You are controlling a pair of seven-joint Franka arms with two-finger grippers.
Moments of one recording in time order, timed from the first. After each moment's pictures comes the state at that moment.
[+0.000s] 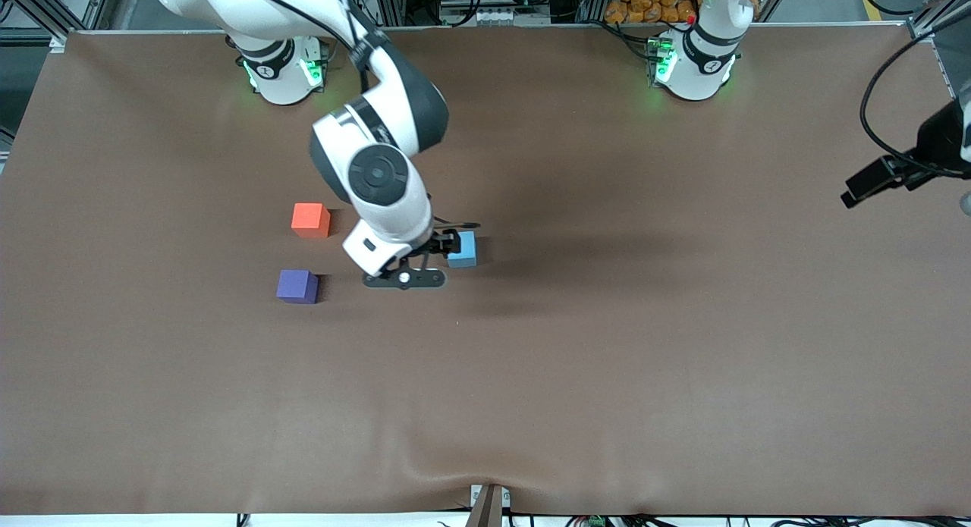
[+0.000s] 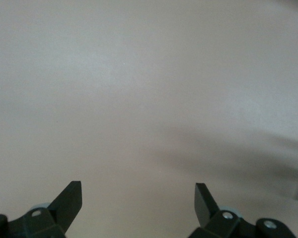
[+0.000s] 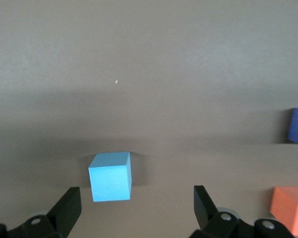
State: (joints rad) left arm 0.02 -0.05 -0.04 -1.67 0.00 1.66 -0.27; right arm 0.65 0.60 -0.04 -1.36 0.06 1.87 0.58
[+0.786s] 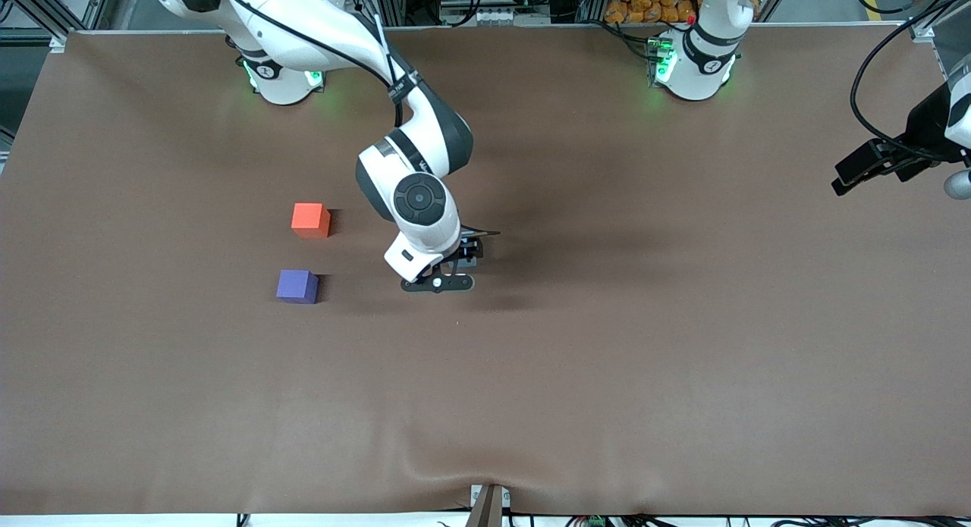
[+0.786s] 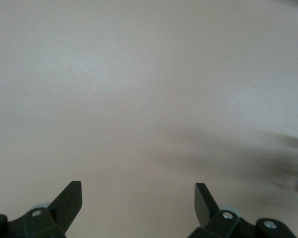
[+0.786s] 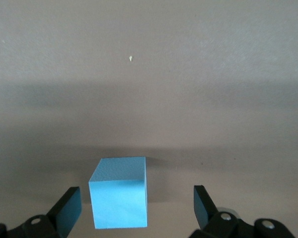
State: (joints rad) left arm 0.00 -0.07 -0.04 -1.68 0.00 1.66 -0.26; right arm 0.70 0.67 -0.04 -1.48 0.10 2.06 0.59
